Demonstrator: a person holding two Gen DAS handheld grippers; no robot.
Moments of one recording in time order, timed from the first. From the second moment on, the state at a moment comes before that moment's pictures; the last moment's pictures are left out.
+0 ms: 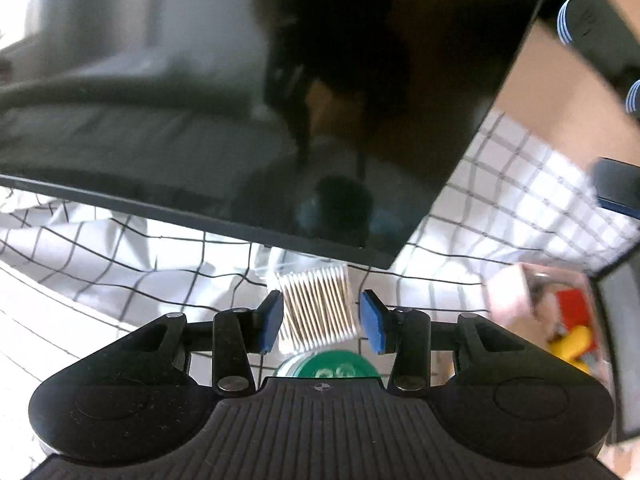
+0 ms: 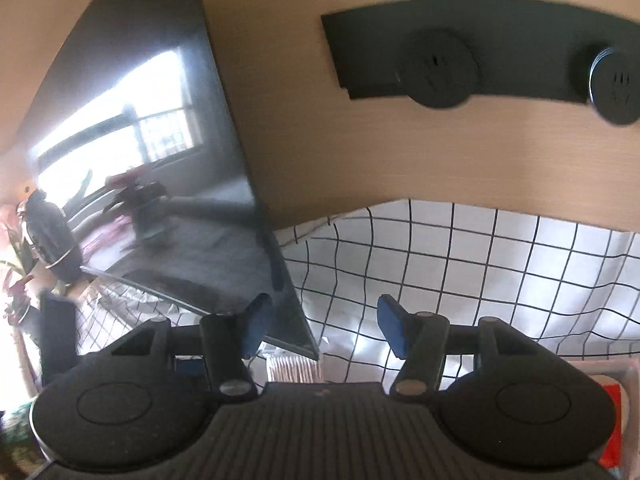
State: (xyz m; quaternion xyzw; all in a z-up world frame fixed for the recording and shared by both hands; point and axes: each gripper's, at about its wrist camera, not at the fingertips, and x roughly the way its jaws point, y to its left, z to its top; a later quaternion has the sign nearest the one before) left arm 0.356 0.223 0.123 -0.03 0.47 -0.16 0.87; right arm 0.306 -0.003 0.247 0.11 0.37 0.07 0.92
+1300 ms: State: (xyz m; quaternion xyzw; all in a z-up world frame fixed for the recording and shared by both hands) left arm 0.373 0.141 0.064 0.06 0.49 -0.15 0.85; right arm 0.338 -0.077 0.145 0.21 0.39 0.12 0.89
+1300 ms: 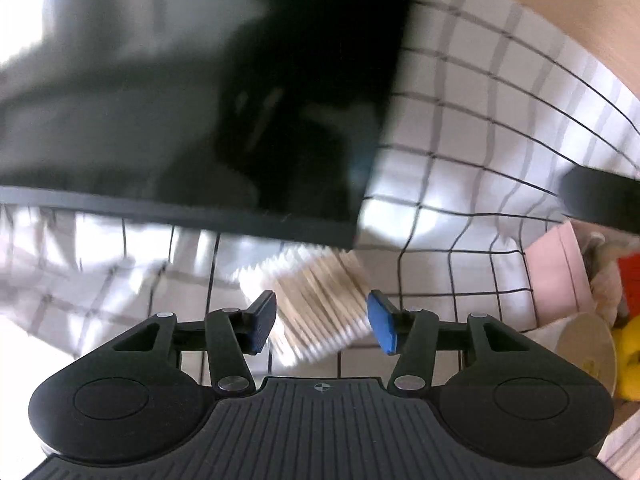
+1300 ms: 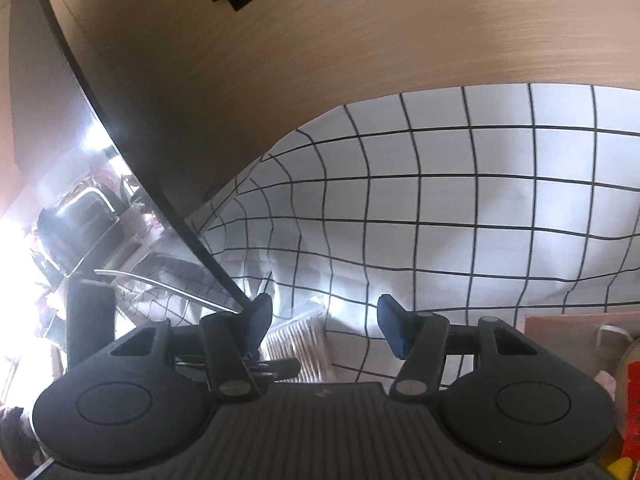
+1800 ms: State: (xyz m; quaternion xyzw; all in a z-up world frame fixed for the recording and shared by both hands) left arm 0.363 0.126 0.043 0.22 0.50 -0.14 0.82; right arm 0.333 -0.086 0.143 0.21 0.40 0.11 0.88
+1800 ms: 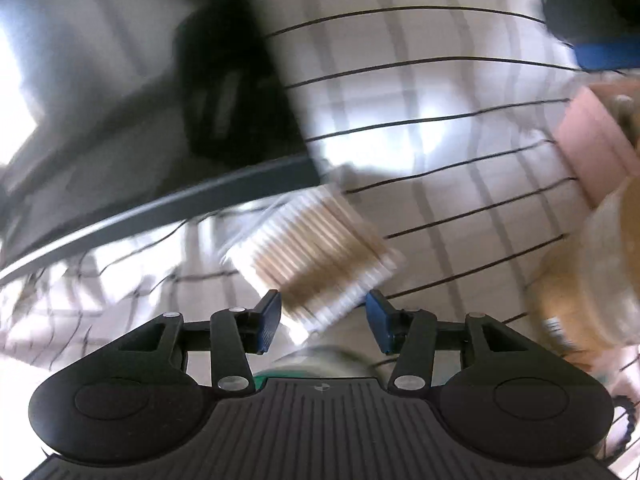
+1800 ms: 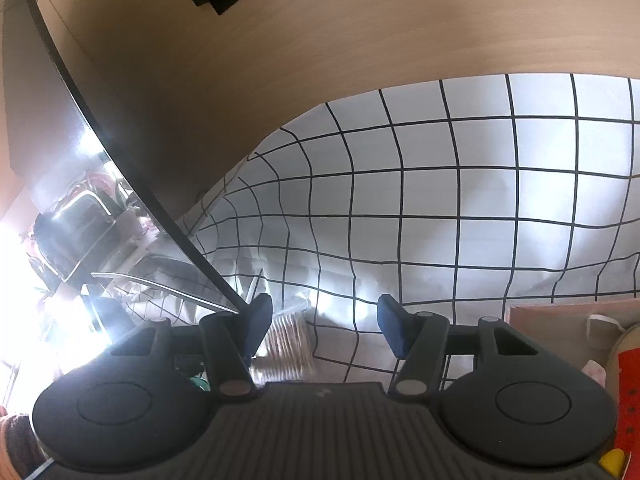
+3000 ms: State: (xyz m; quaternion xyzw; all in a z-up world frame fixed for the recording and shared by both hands) left arm 0.430 0.146 0.047 0.02 0.57 -0.08 0.82; right arm 0.329 -0.090 0.141 0.21 0.40 0.13 0.88
